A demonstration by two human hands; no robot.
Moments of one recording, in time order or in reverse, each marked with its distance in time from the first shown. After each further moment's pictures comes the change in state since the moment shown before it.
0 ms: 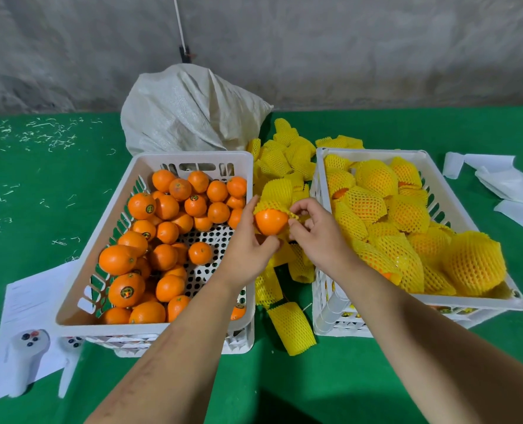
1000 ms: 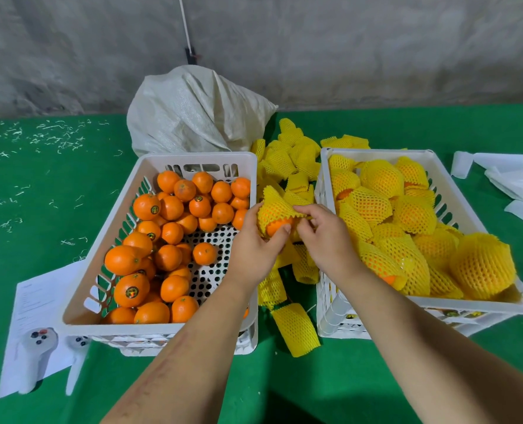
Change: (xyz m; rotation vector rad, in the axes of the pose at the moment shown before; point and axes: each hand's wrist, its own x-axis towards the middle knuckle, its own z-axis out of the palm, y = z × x) left_hand 0.002 0.002 0.013 0.122 0.207 -0.042; right_hand 0.001 0.006 0.000 -0.144 0.105 -0.064
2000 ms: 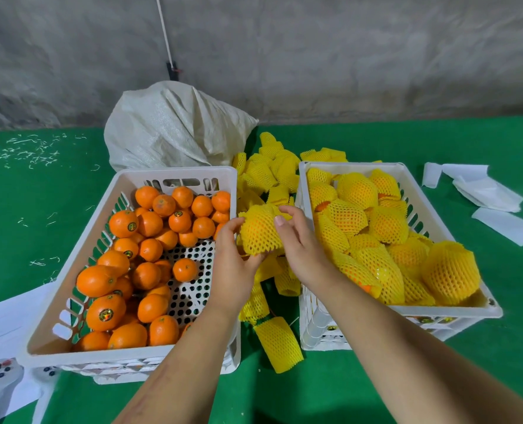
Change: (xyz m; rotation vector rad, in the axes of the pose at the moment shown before) left_hand 0.001 -0.014 0.005 -0.024 0.072 0.155; right_hand -0.003 -0.016 -0.004 0.192 -0.132 0.180
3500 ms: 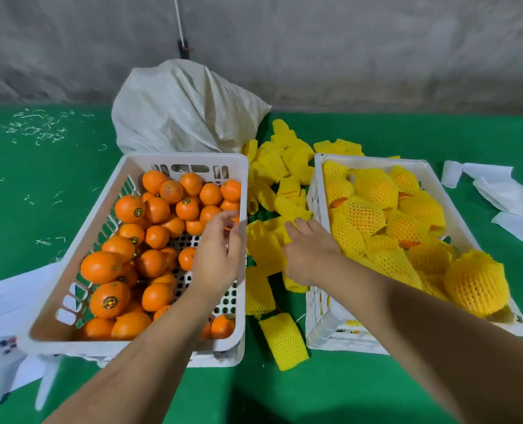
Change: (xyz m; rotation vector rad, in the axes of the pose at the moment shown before) left_hand 0.015 -0.019 -0.038 0.248 0.054 0.128; right_hand 0.033 -0.001 0.006 -1.678 -0.630 -0.075
